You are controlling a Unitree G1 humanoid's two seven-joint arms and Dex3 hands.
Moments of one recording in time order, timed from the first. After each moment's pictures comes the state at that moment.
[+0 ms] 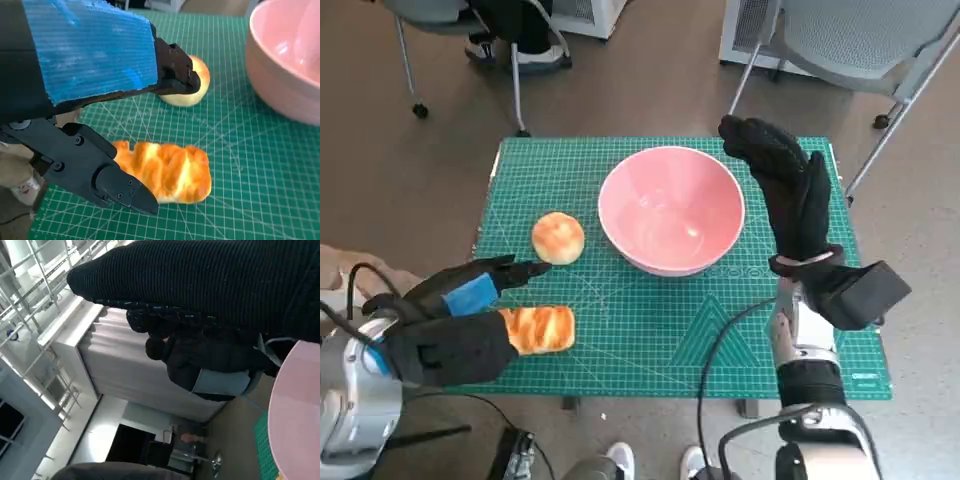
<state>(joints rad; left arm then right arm) -0.16 0.81 -0.08 -0.34 0.42 0.37 -0.73 -0.74 -0.05 -0.16 0.79 0.28 -0.77 0.48</state>
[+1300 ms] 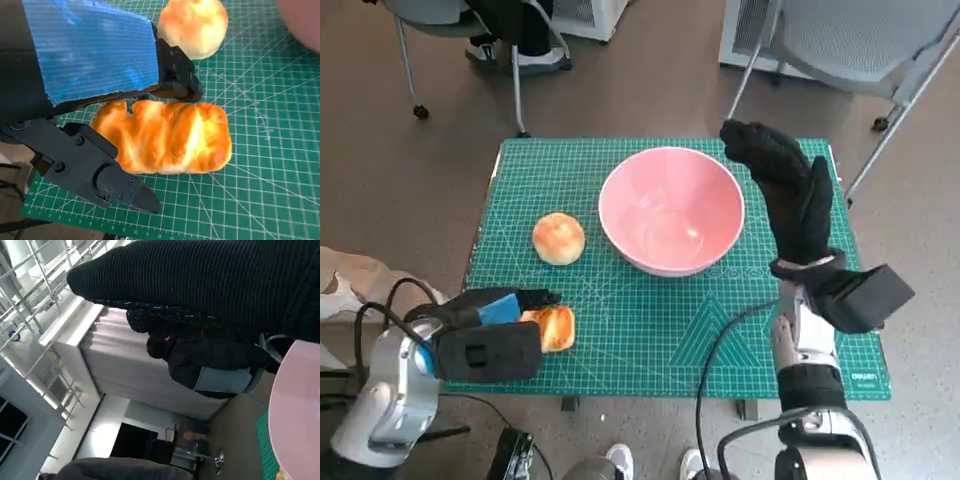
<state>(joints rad) -0.18 0.77 -0.22 -0.22 0.52 0.38 -0.68 -0.73 -0.06 -0.16 0.76 0.29 -0.75 0.49</state>
